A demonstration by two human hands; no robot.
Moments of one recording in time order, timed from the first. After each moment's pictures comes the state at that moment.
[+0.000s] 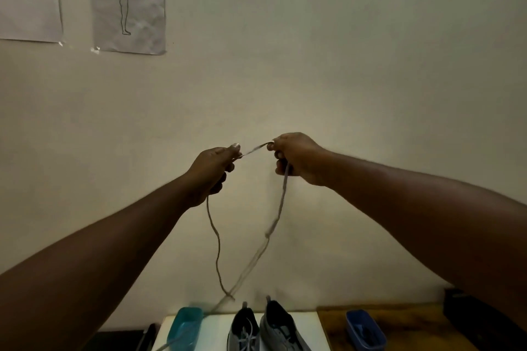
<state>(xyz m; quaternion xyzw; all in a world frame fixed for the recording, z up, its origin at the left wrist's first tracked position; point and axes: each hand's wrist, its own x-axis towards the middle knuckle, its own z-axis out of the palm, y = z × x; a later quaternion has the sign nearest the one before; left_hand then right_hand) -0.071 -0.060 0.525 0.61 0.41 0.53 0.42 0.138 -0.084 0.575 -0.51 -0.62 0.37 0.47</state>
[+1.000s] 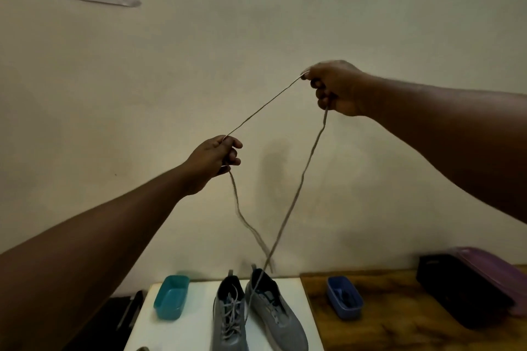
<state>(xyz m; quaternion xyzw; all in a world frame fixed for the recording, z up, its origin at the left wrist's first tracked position) -0.046 -0.032 0.473 0.67 0.35 0.48 0.45 0.227 -0.061 0.640 -0.52 -0.60 0.31 0.52</state>
